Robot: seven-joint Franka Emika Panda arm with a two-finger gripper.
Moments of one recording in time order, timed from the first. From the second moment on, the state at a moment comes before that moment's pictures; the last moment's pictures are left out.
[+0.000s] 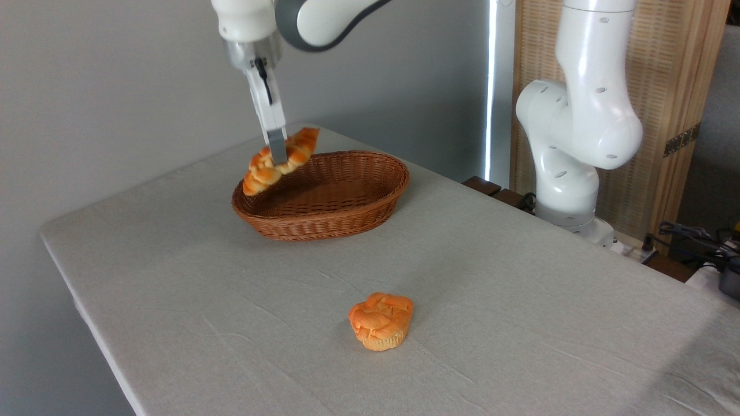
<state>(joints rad) -0.28 -0.10 -0.26 -1.99 -0.31 1.90 0.73</state>
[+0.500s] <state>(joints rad) -0.29 -0.03 -0.29 -2.02 -0.32 1.96 0.70</state>
